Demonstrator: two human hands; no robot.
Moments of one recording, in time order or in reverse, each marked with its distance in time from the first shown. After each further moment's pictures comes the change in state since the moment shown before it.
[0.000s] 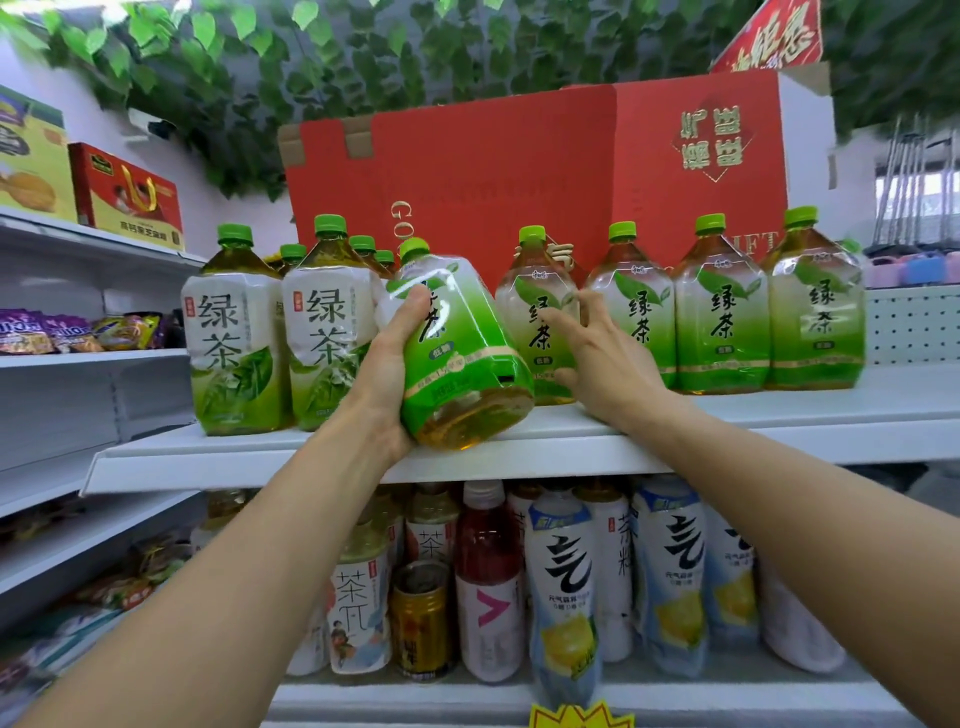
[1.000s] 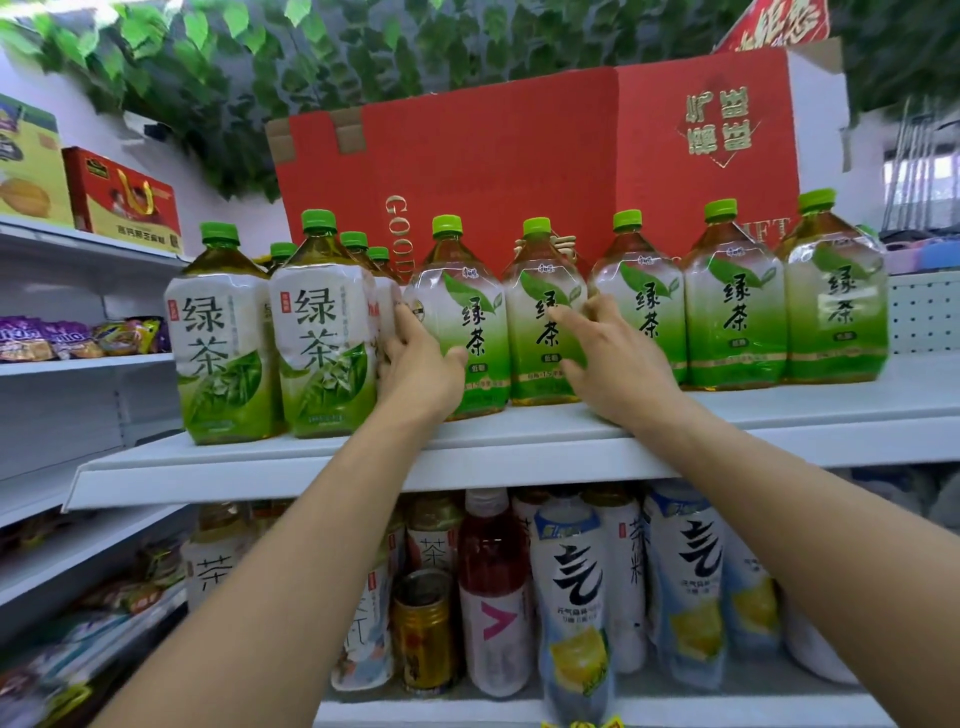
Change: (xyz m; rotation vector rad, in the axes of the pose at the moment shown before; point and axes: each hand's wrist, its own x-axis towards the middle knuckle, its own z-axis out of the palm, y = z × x) left_hand 0.056 -0.025 0.002 1.096 0.293 0.074; right_hand -0.001 0.002 0.005 0.081 0.031 0.057
